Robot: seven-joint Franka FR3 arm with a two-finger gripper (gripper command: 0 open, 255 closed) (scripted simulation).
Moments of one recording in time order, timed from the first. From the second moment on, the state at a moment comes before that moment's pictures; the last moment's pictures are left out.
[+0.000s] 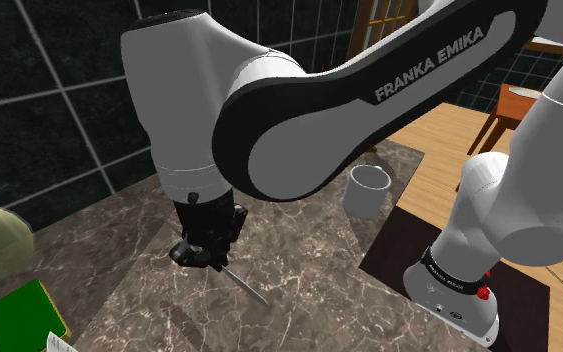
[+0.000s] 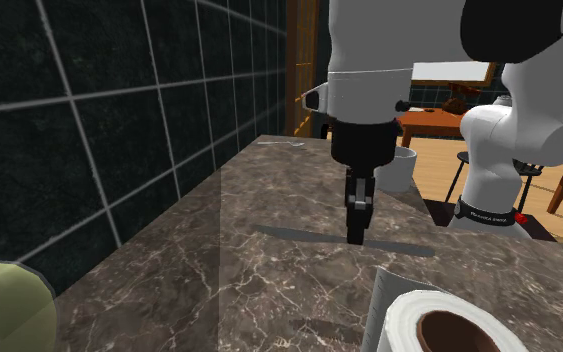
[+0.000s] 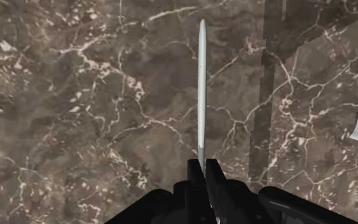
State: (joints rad) arm 0.46 0.00 0.45 -2.07 0.04 2.04 0.81
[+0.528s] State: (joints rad) arm 0.47 0.05 0.45 -2.14 0.02 2.15 0.82
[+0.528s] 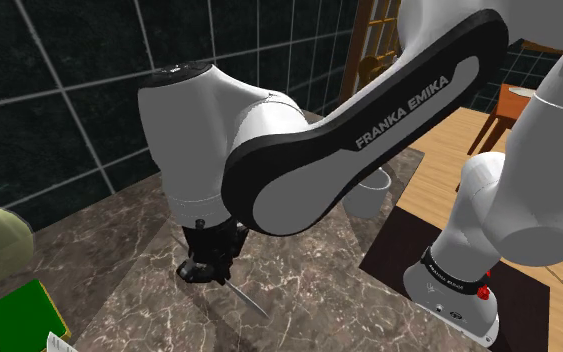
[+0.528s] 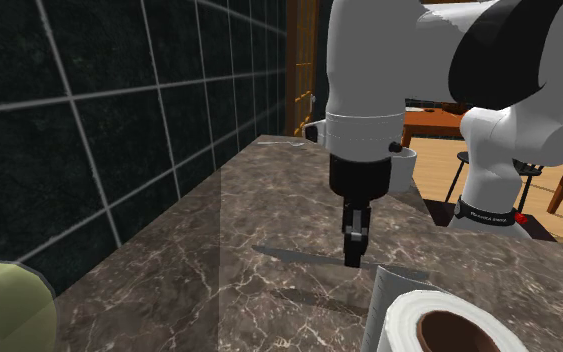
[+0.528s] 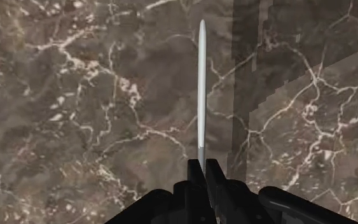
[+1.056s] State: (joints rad) arm 0.47 0.07 0.45 -2.16 0.01 2.18 0.83
